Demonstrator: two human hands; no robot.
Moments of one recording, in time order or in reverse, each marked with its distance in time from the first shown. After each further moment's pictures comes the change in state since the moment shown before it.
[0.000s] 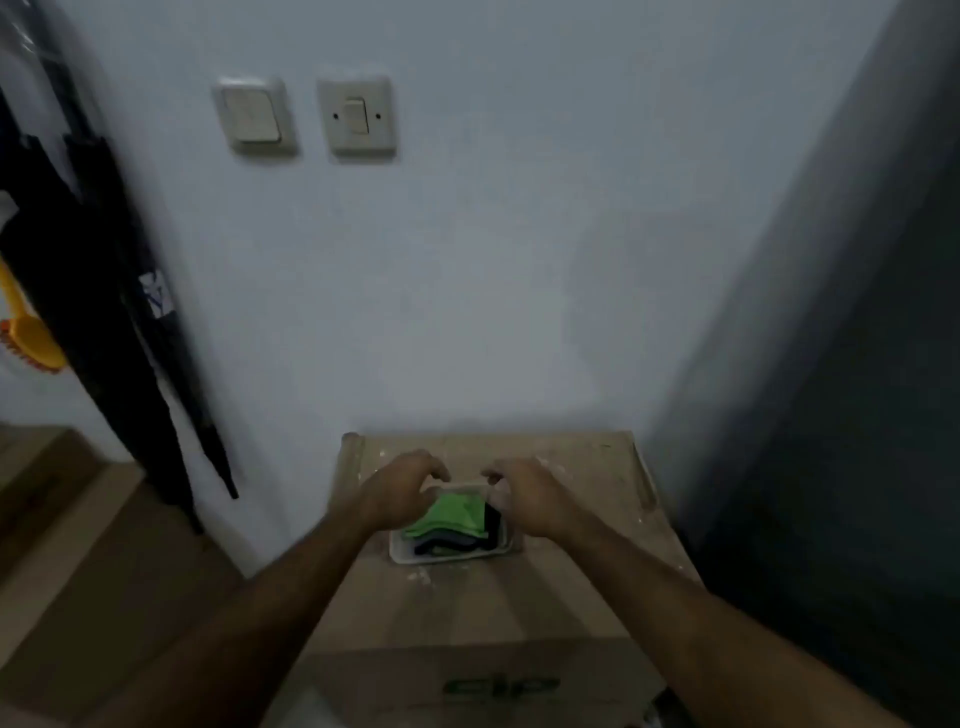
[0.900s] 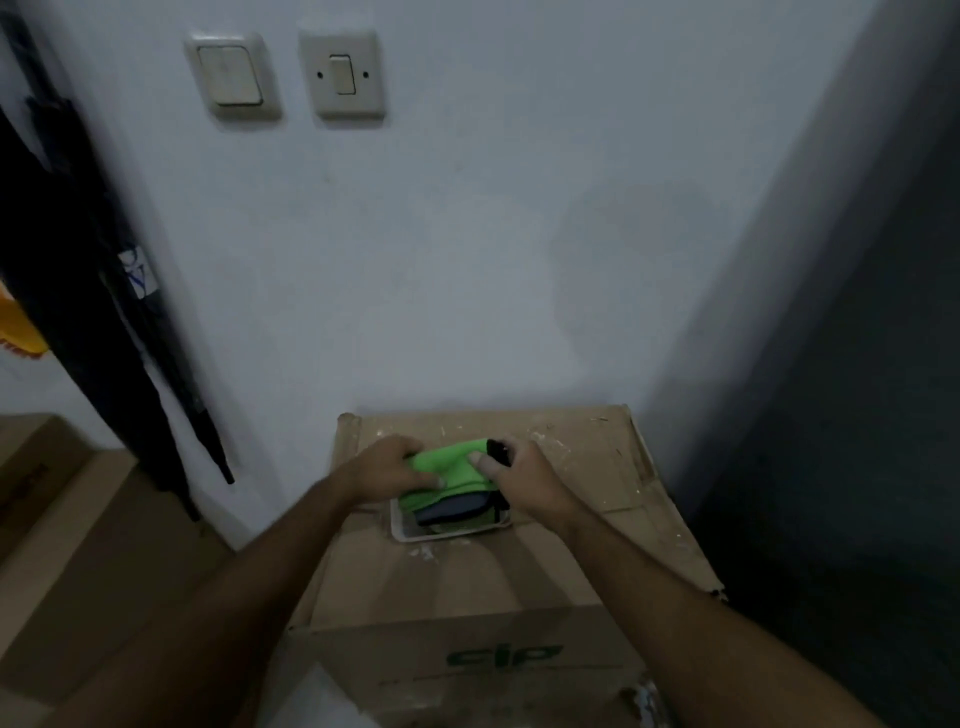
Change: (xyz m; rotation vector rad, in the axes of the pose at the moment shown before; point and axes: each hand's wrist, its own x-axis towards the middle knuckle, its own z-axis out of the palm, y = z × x) left_hand -0.007 -0.007 -0.021 -0.190 -0.090 -0.143; right_hand -0.011 -0.020 0.018 0.702 0.167 0.222
